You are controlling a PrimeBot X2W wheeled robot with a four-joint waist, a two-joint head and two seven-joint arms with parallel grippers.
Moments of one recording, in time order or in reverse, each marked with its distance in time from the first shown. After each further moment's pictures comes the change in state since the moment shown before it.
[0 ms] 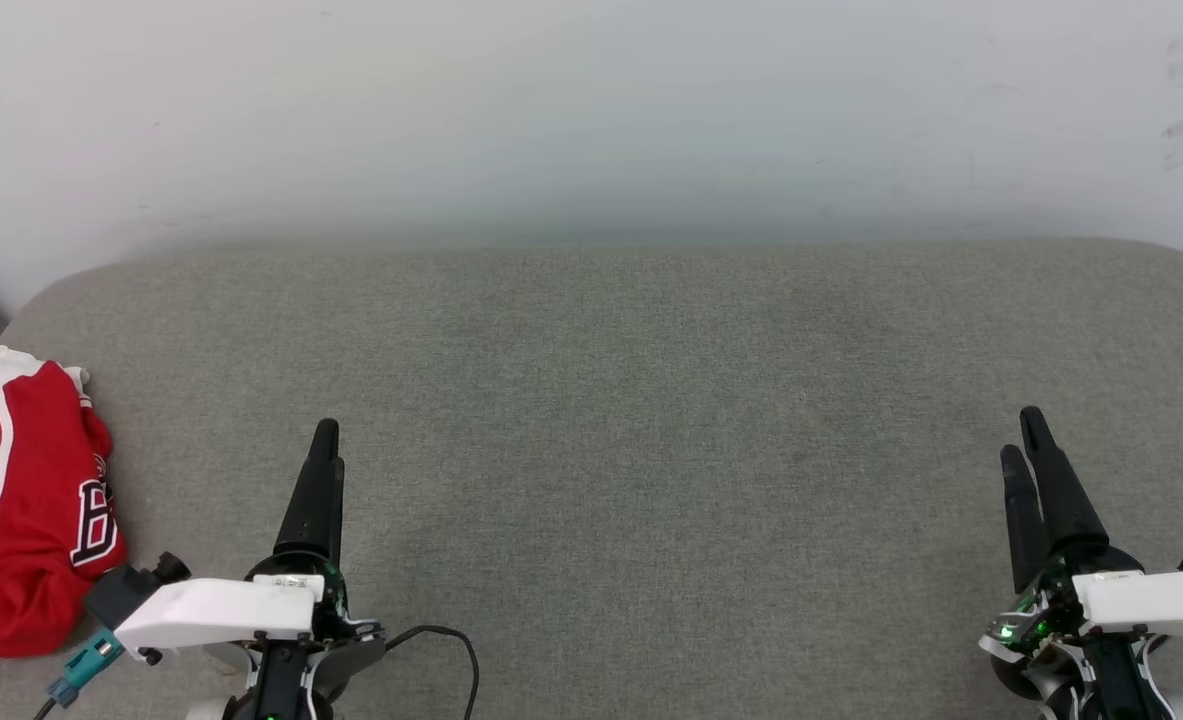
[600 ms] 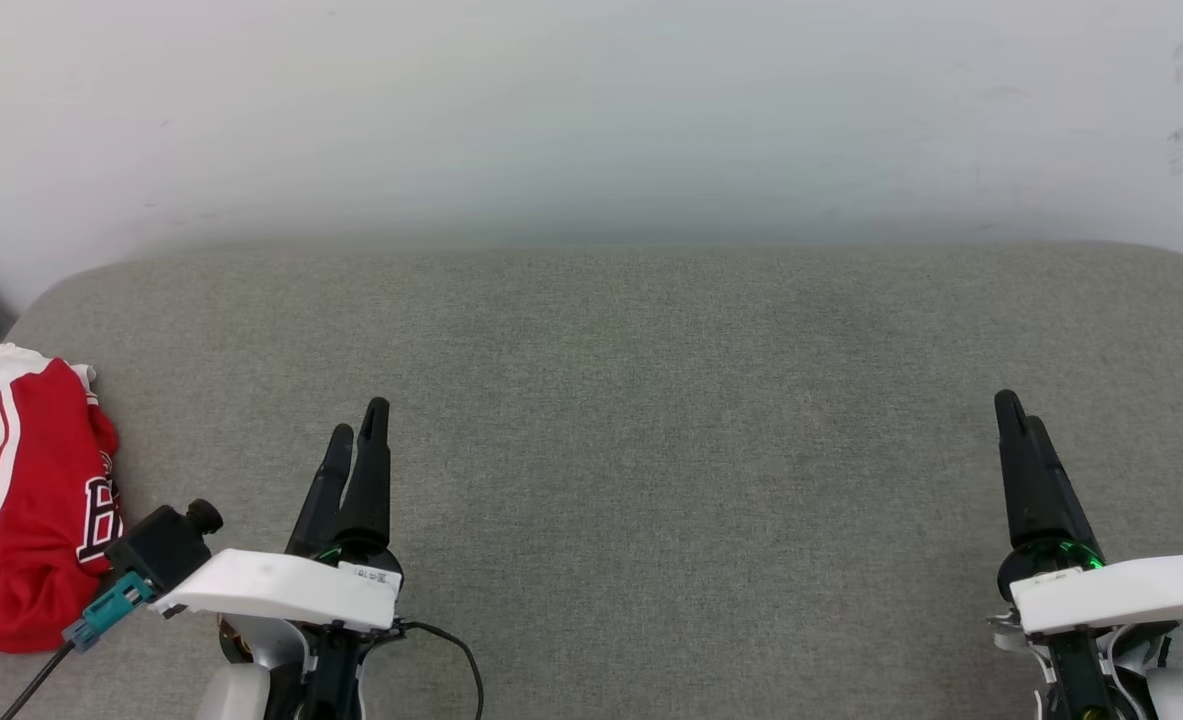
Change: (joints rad) left arm -0.030 0.014 -0.061 -0.016 0.493 0.000 -0.063; right arm 0.000 -0.017 0.024 -0.061 -0.529 0.000 -0.063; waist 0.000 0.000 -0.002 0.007
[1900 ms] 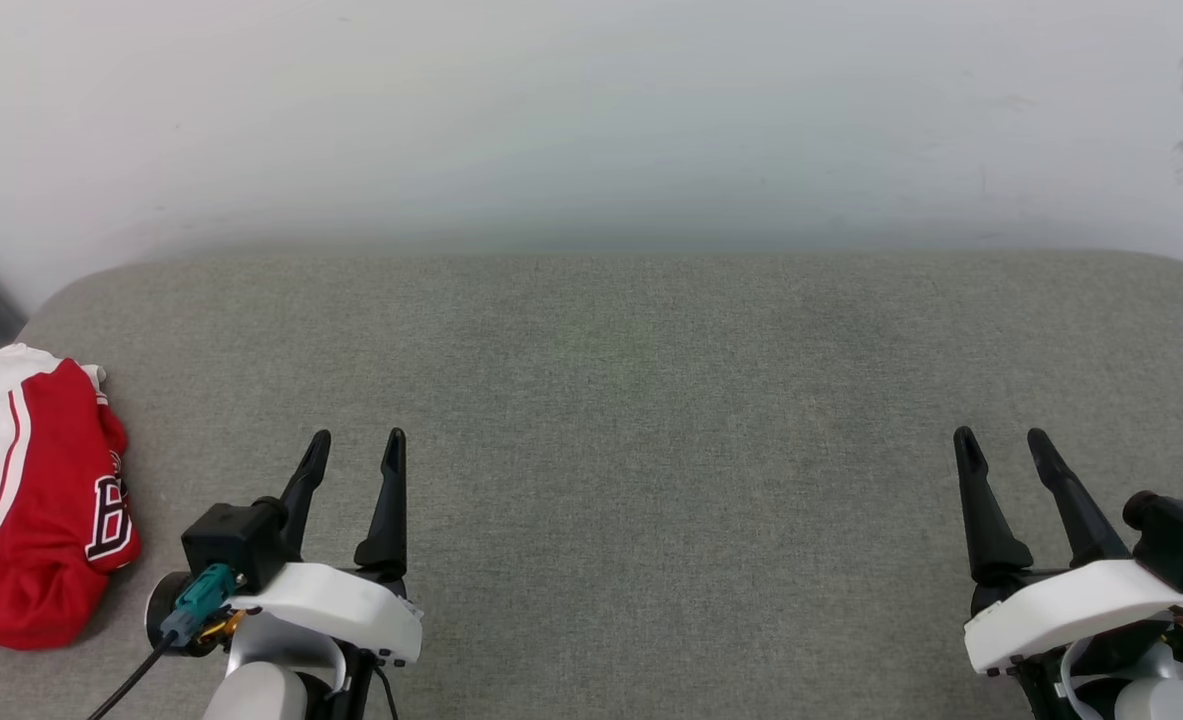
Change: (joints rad) left arm -0.017 0.057 -0.035 0.098 0.656 0.053 -0.103; right arm 0.031 0.020 -0.034 -0.038 -0.697 0.000 0.065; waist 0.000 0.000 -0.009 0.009
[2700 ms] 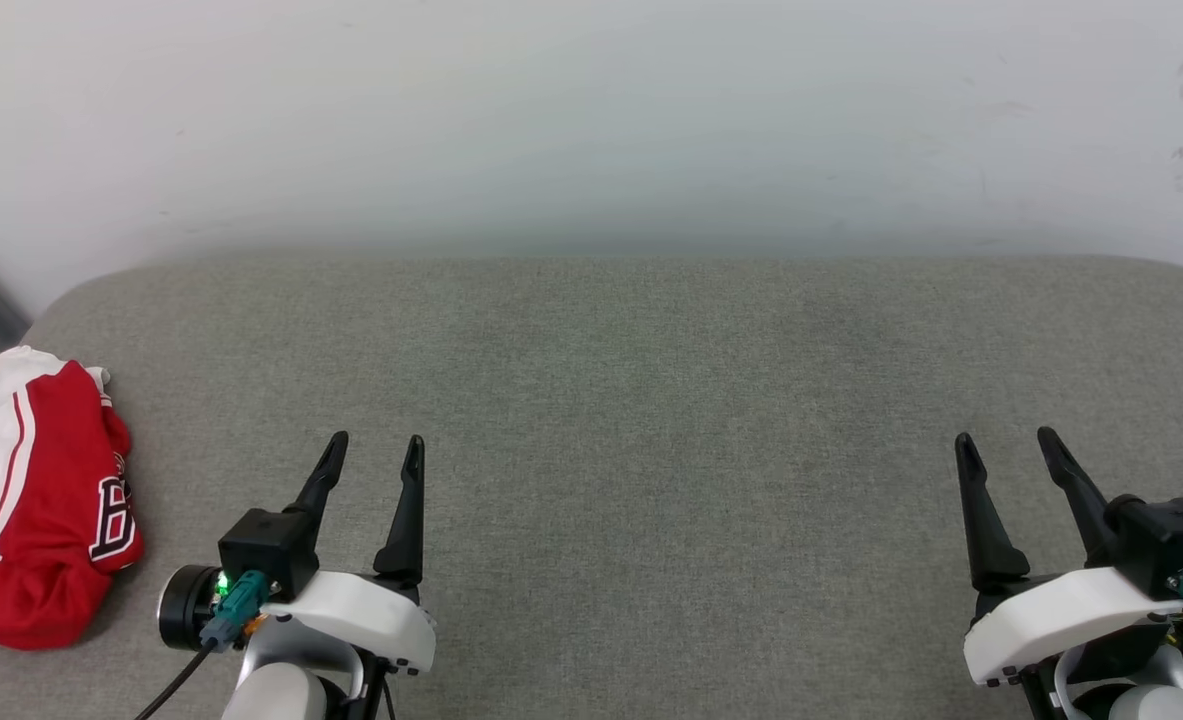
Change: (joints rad) left arm -0.013 -0.016 -0.002 0.050 0.121 -0.019 -0.049; right arm 0.021 0.010 -0.011 -0.049 -0.204 0.000 0.011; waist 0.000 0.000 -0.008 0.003
